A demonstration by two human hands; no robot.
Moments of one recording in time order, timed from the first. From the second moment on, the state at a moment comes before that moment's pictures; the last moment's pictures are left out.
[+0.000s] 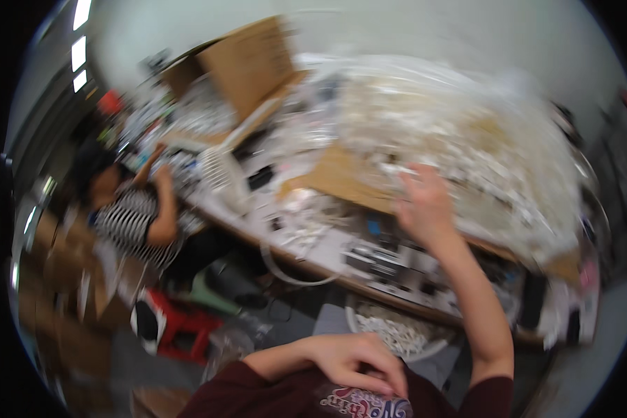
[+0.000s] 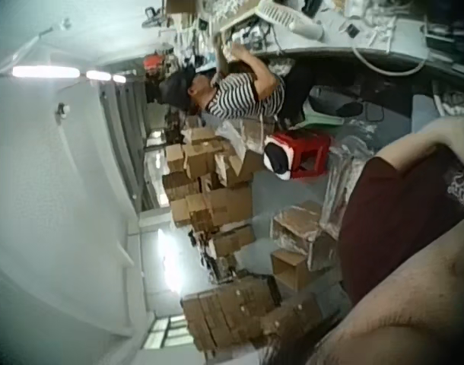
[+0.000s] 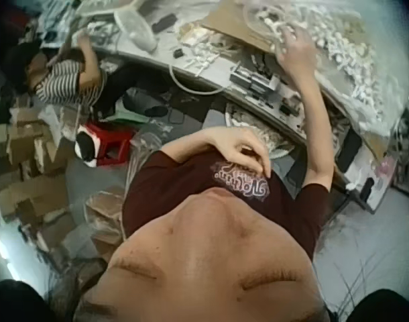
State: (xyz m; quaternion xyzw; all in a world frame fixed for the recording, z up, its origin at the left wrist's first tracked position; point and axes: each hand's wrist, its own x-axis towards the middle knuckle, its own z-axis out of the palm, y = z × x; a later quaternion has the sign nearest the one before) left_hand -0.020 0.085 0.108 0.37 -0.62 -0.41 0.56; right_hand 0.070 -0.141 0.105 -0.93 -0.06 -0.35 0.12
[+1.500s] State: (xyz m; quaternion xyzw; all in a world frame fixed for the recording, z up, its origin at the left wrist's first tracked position) left_hand 0.057 0.028 0.072 0.68 -0.45 0.08 0.57; right_hand 0.045 -0.246 0.090 -0.97 0.05 -0.23 0.10
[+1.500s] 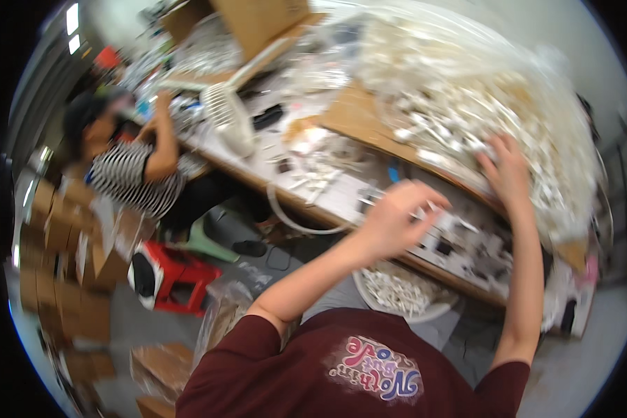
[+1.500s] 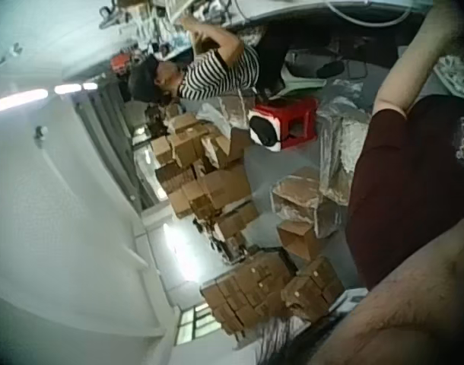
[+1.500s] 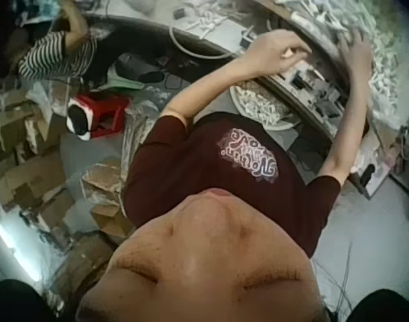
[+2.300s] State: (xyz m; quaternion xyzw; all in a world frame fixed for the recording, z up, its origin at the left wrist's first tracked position) left_hand 0.120 -0.069 0.087 0.74 -0.48 0.21 0.43; right_hand 0.006 -0.246 0.090 -0.90 0.06 -0.37 0.23
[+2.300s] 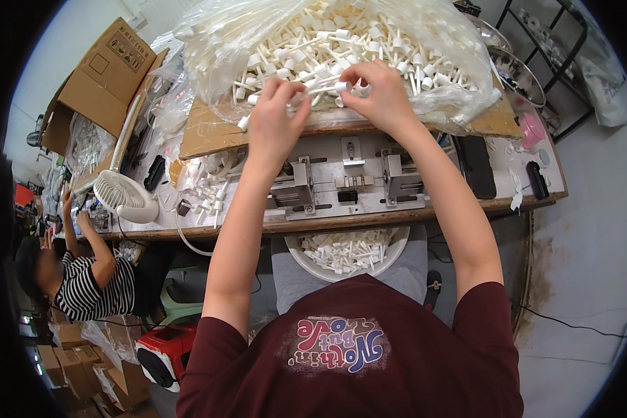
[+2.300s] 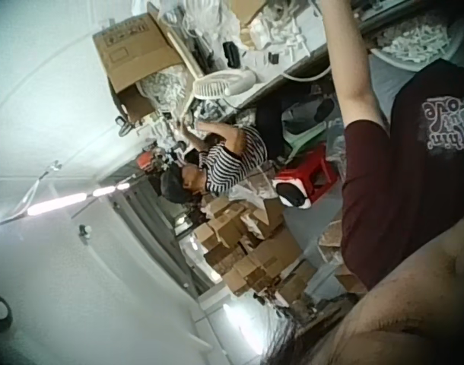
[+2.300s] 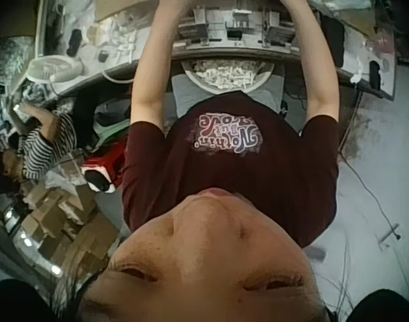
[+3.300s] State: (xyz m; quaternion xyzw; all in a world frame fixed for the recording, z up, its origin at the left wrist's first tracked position) left_hand 0.005 -0.006 -0.005 0.74 -0.60 0.12 0.28; right_hand -0.070 -0.238 0.082 -0.86 0.17 -0.36 0.33
